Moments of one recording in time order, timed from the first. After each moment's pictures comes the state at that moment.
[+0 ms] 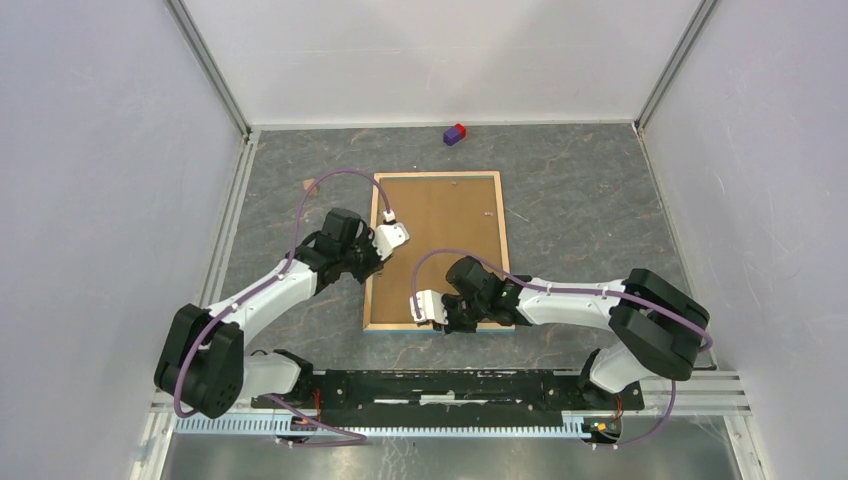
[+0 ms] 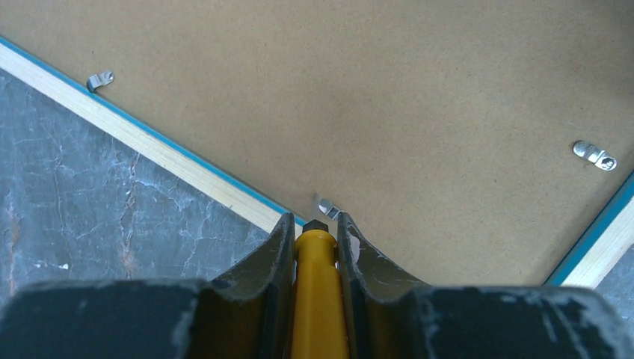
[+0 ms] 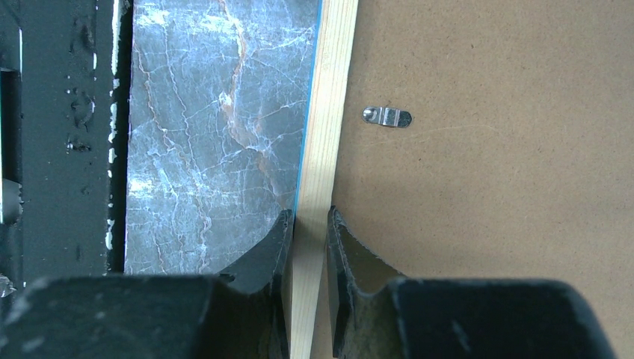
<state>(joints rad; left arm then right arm) -0.44 1.26 0.68 -0.25 0.27 0.57 1.01 1.51 0.70 -0.11 -0.37 -0.61</state>
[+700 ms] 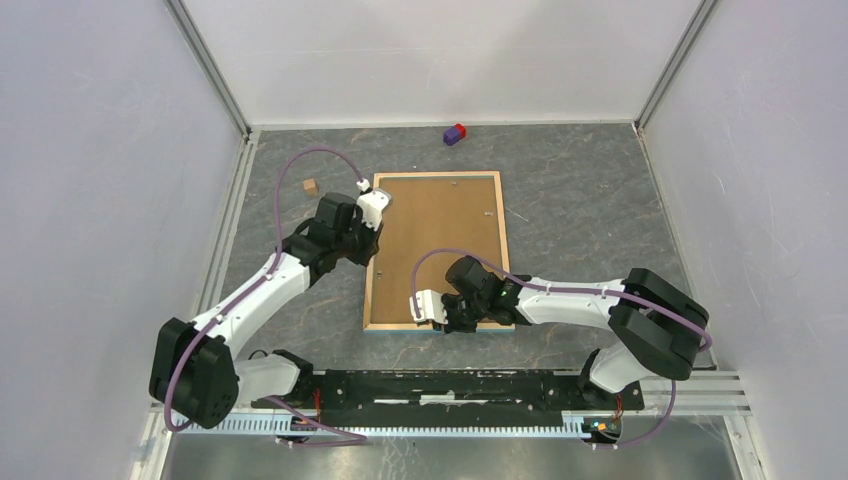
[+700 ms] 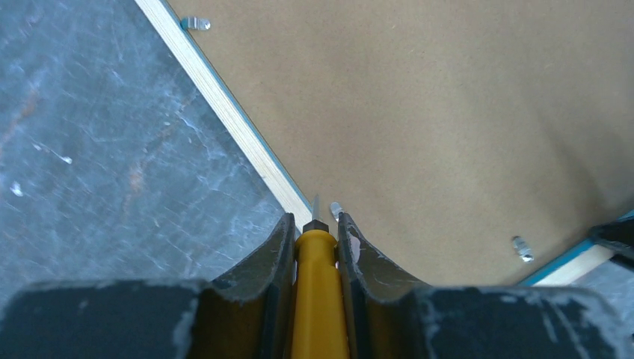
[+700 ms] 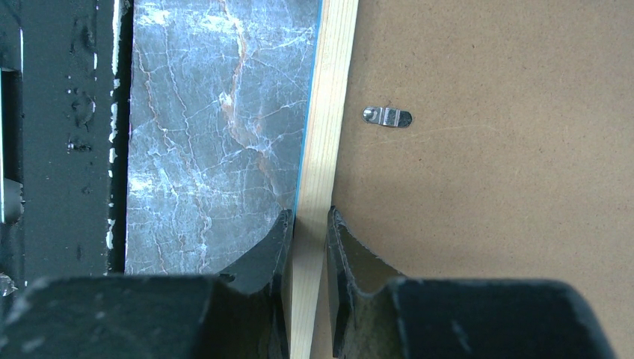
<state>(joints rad) -0.44 1.21 0.81 -0.35 0.10 0.17 1.01 1.52 0.71 -0.12 -0.38 -0.61</state>
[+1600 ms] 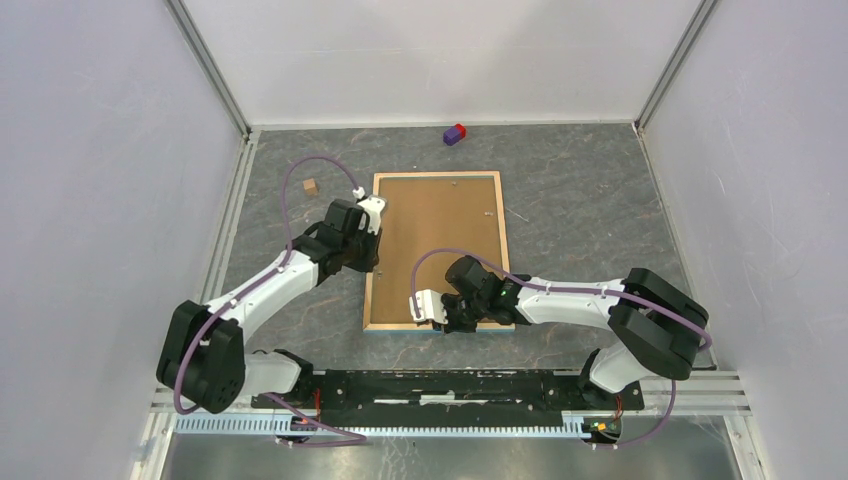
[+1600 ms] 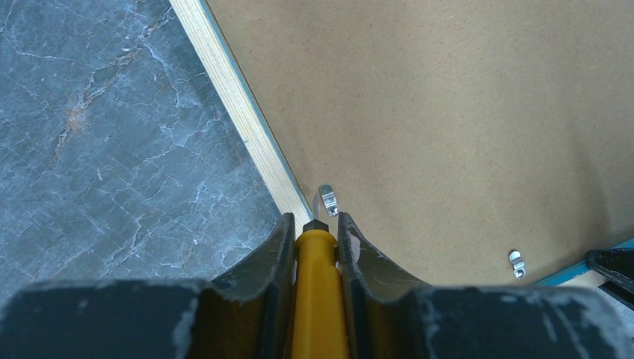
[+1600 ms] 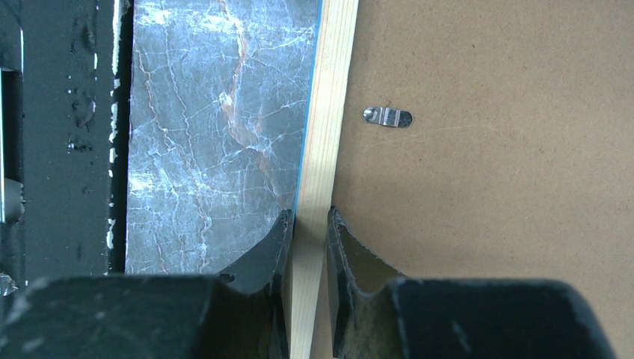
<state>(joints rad) -0.45 1.29 0.78 -0.36 0.04 -0.06 1.01 1.52 0.71 -0.12 -0.38 -0.61</state>
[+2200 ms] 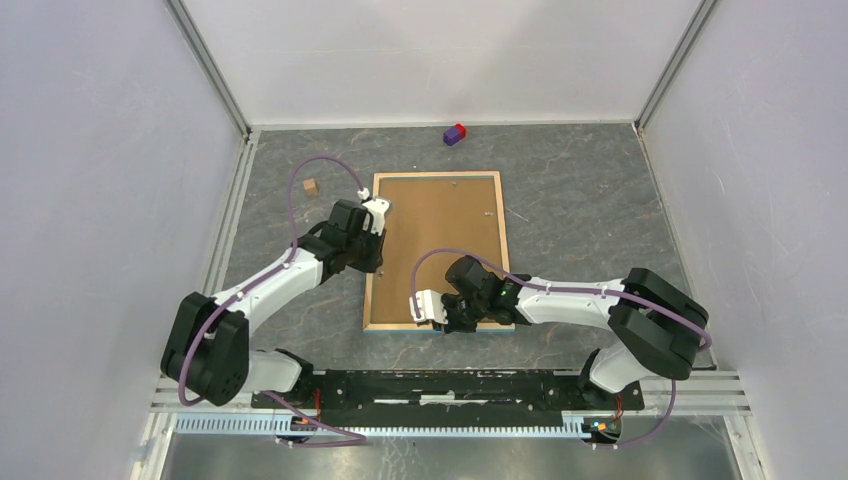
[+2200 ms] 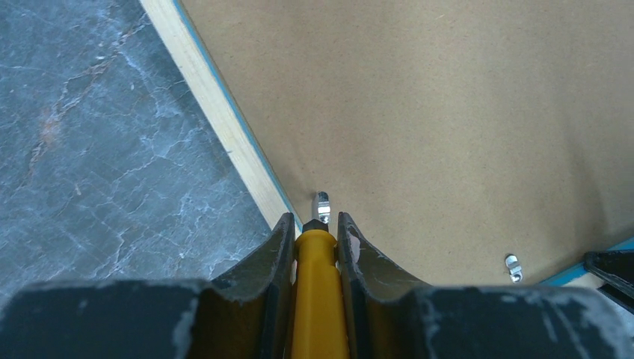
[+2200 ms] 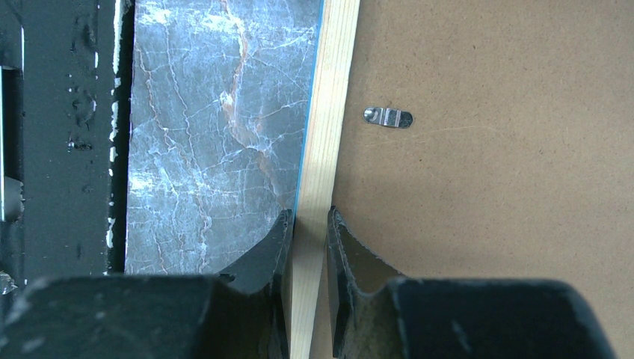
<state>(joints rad) -0.46 1.33 0.77 -0.33 0.06 -0.05 1.01 1.52 0.71 -0.12 -0.38 -0.62</state>
